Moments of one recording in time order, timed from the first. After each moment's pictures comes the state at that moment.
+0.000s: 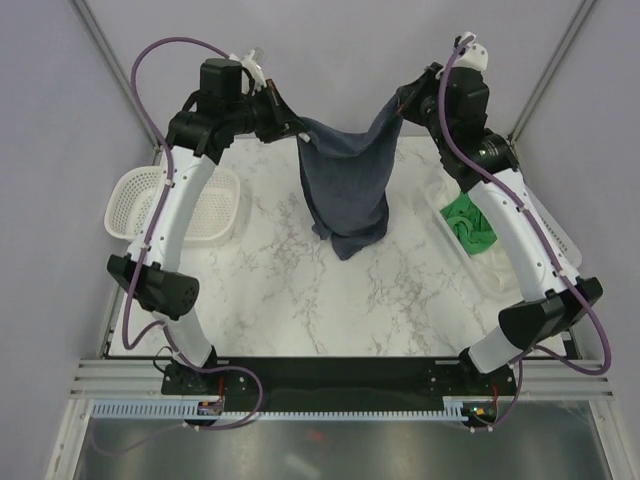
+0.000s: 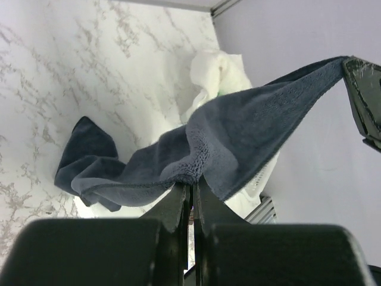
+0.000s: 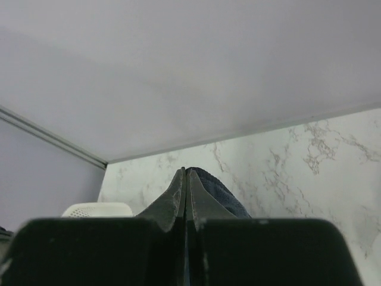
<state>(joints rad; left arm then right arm) -0.36 1.75 2.17 -0.82 0.41 -0.62 0.40 1.55 1.87 -0.38 0.26 0.57</state>
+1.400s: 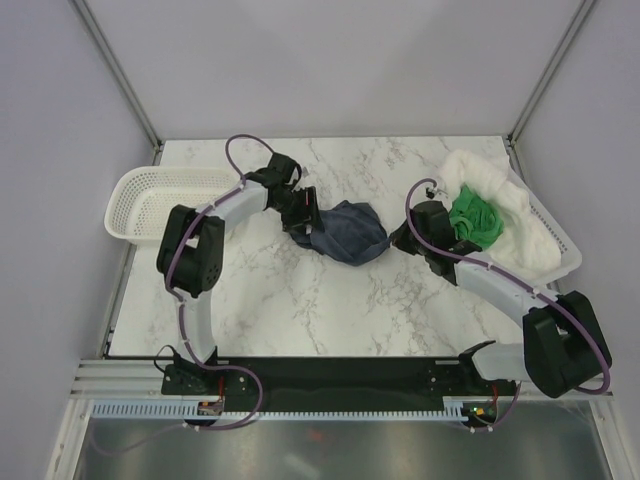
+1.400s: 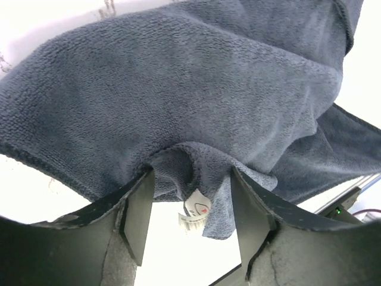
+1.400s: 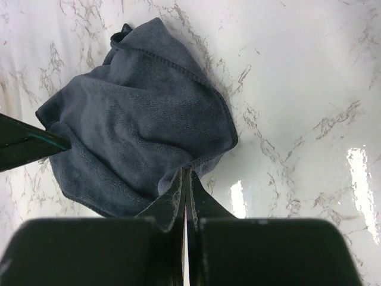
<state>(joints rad) -0.40 2.02 1.49 -0.57 0.39 -0.47 0.41 1.31 0.72 -0.04 0.11 0.75</state>
